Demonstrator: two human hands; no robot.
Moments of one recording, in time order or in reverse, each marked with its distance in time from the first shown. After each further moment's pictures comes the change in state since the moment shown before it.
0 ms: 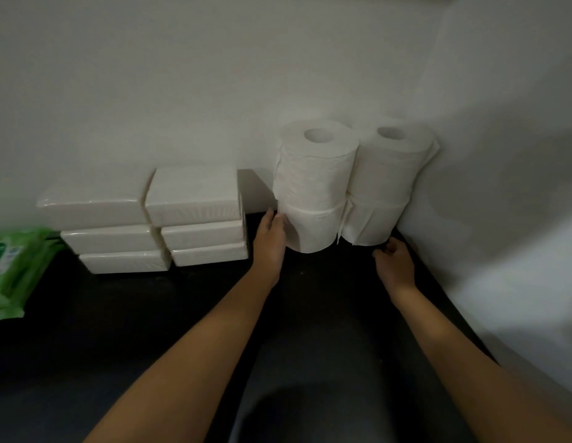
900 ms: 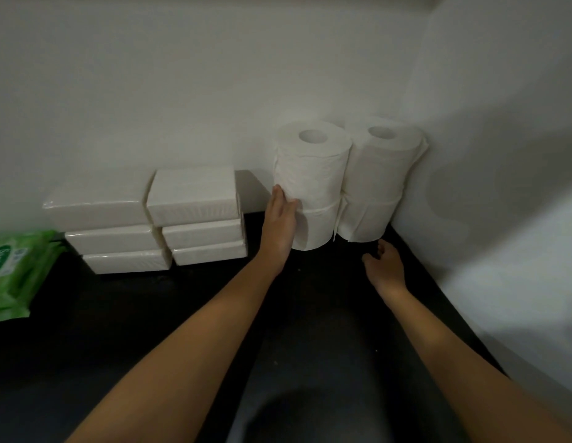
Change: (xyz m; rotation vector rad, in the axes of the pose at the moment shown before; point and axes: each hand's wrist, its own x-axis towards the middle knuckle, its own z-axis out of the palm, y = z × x) left_hand -0.005 0.019 0.011 0.104 -0.147 0.214; right_hand -0.019 -0.001 0.001 -0.088 -0.037 0.014
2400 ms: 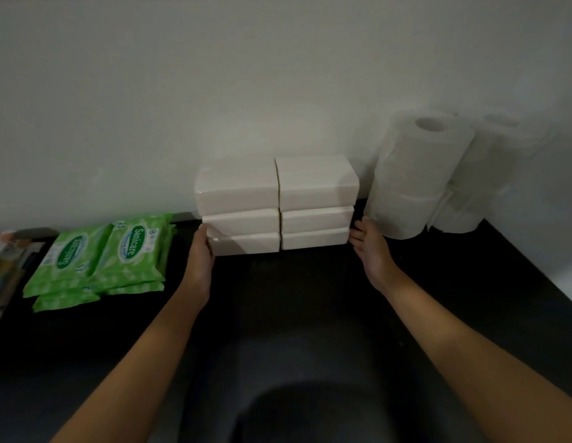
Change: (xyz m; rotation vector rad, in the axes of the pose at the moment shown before) left_hand -0.052 -0.022 -0.270 -0.229 0.317 -0.207; right_hand -0.094 -0.077 0.160 0.491 -0.295 0.101
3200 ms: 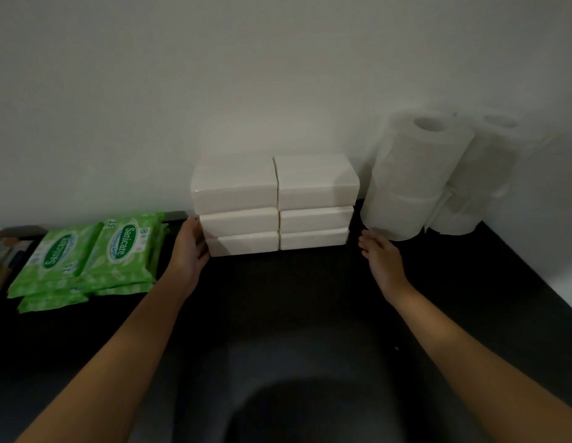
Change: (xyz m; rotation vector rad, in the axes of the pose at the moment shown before) left_hand 0.031 0.001 -0.010 0.041 -0.025 -0.056; right_hand 0.002 0.015 -0.030 -0.290 0.107 -0.093
